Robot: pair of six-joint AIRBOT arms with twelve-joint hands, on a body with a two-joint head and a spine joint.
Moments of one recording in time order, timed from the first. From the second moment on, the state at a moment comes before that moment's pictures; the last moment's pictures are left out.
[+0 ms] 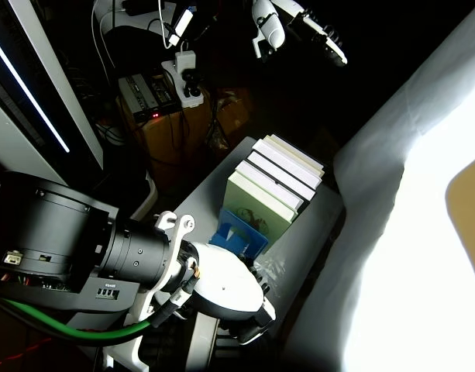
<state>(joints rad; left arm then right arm) 0.96 -0.98 1.21 -0.43 -1.41 0.32 -0.03 -1.39 1.72 -2.78 0.30 1.07</state>
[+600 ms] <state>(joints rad) 0.97 -0.98 1.21 -0.43 -1.41 0.32 -0.03 -1.37 1.67 -2.79 0.30 1.11</state>
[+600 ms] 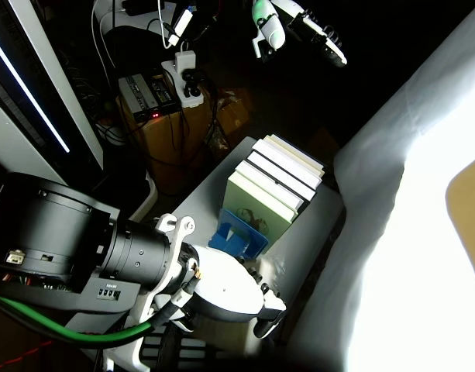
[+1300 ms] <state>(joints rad) 0.97 -0.98 1.21 -0.38 -1.39 0.32 -0.09 -1.19 1.51 -1.40 0.36 0.34</state>
